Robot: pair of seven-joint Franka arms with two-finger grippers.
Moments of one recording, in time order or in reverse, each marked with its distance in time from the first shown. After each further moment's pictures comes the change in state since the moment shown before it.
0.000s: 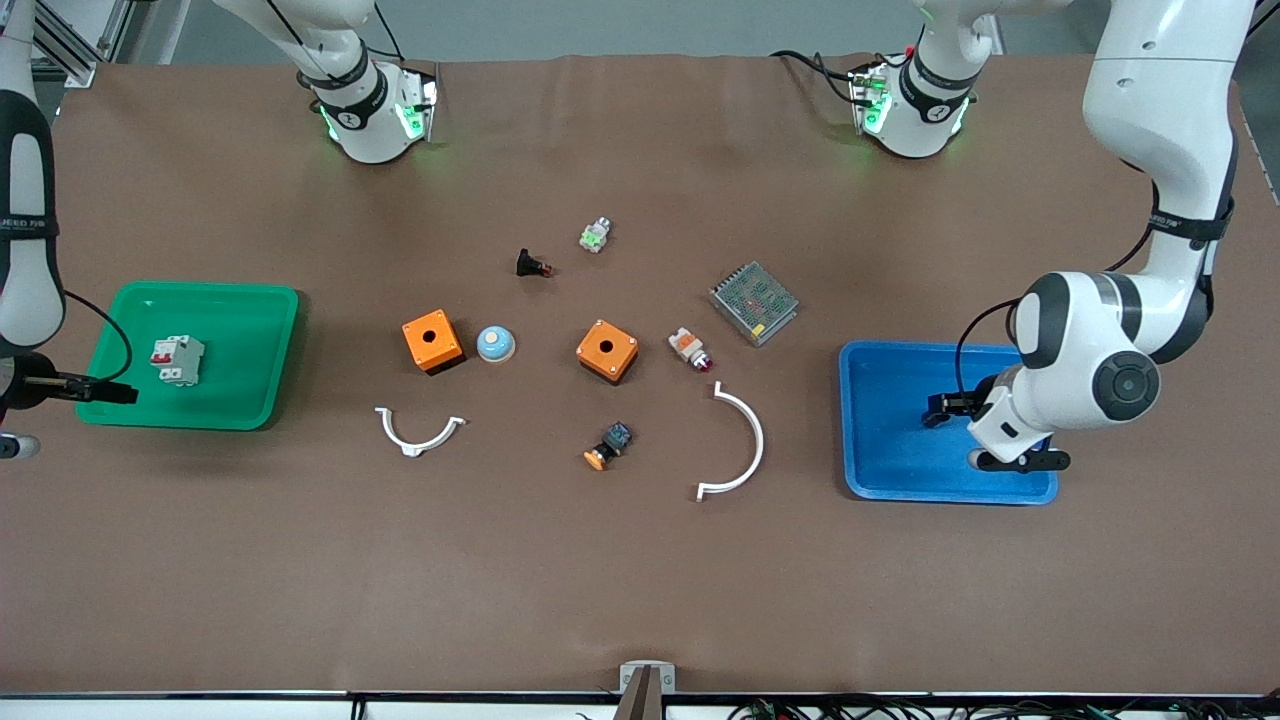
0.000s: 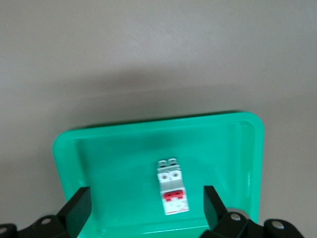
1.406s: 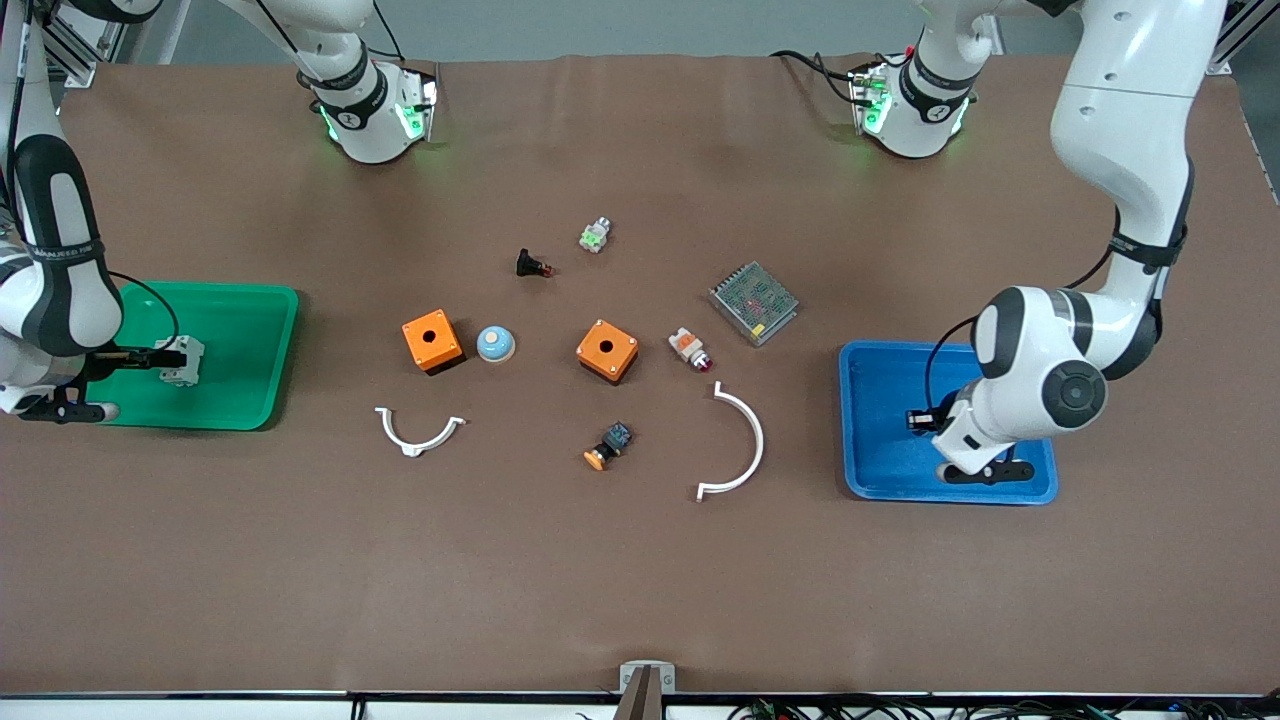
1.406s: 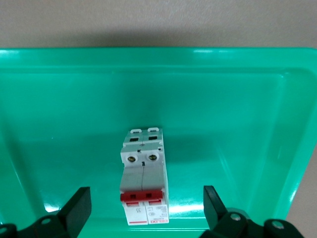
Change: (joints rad) left arm -0.095 0.041 -0.012 0.051 0.000 0.087 -0.143; right arm -0.058 0.045 0.001 -0.216 -0.030 0.133 -0.126
